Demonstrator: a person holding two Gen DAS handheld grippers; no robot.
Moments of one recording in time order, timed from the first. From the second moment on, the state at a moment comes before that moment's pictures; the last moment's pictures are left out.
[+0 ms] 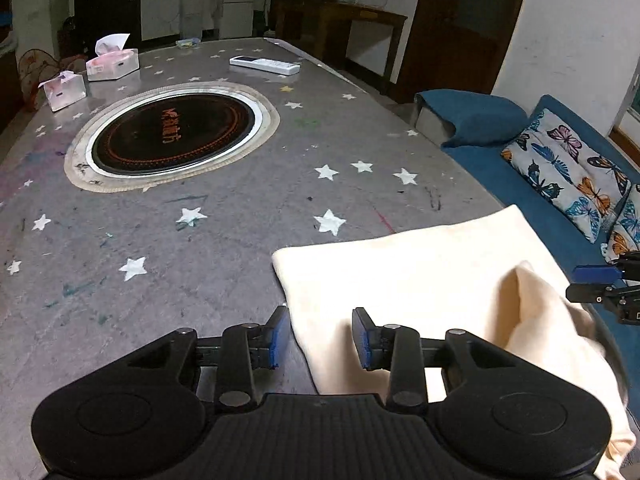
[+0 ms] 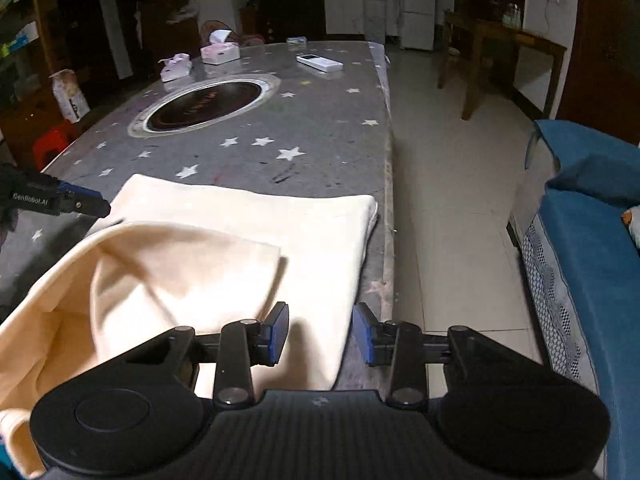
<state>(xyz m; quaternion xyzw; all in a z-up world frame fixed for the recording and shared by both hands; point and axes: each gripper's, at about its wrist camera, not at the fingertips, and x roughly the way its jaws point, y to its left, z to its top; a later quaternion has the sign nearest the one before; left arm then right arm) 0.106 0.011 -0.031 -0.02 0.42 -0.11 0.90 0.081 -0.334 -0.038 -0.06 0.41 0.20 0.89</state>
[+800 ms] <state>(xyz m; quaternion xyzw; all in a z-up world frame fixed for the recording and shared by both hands) 0.156 0.058 -0.042 -0.01 0.40 -0.06 0.91 0.173 -0.262 -0.050 -0.10 0.42 0.23 0.87</state>
